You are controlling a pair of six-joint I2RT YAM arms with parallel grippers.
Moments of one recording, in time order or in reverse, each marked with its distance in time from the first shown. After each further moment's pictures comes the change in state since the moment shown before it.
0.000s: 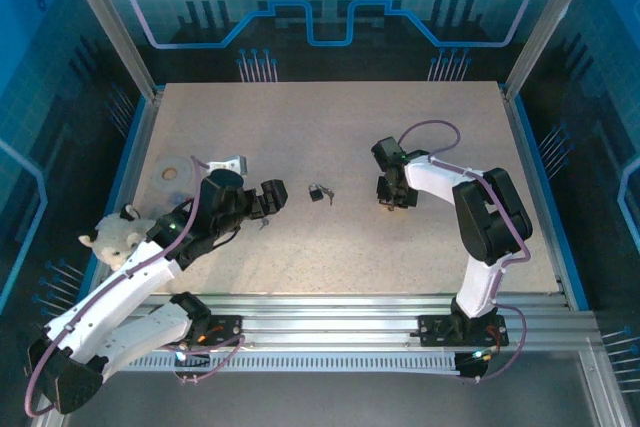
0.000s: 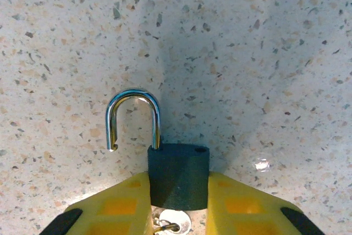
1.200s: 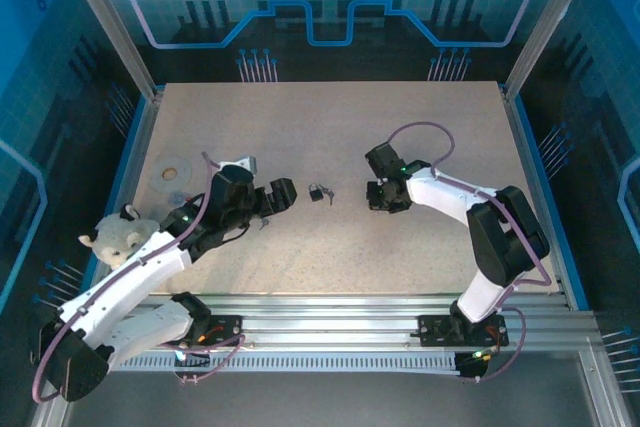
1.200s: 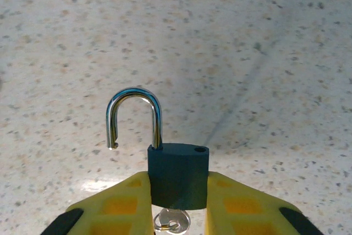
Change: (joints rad) left arm 0.000 0.096 -0.008 0.070 0.094 -0.082; right arm 0.098 -0.163 -0.096 0.088 -0.087 -0.097
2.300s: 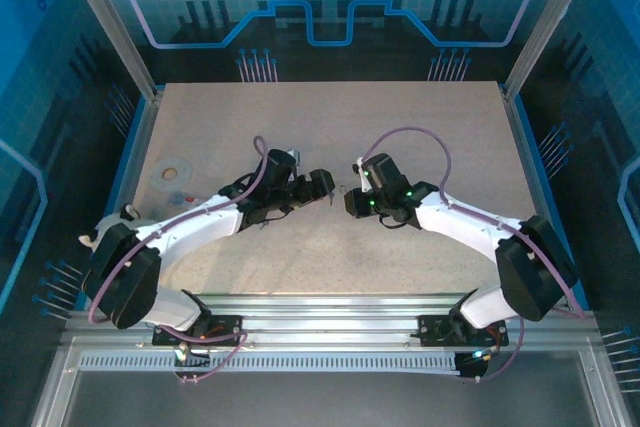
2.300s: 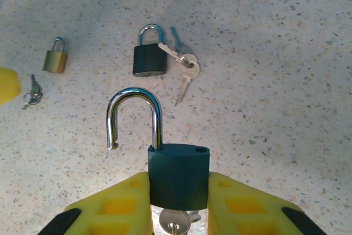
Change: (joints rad) left arm -0.031 0.458 0.082 0.357 0.221 -0.150; right arm 0.128 -0.228 -0.169 0.286 -0.161 -0.121
